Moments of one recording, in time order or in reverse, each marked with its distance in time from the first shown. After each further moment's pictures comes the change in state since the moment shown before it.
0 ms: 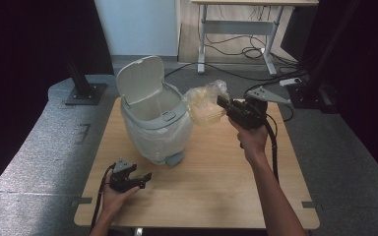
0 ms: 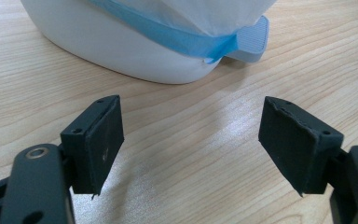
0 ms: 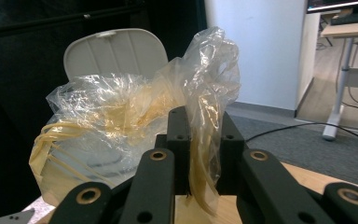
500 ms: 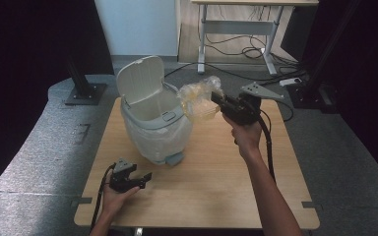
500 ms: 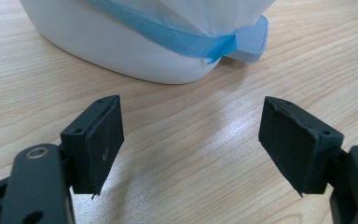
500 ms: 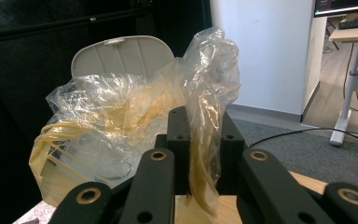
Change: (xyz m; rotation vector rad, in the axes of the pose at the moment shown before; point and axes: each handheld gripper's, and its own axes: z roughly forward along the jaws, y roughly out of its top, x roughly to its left) left arm -0.001 0.000 0.000 0.001 -0.002 0.003; right arm 0.008 0.007 0.014 0.000 0.007 -0.009
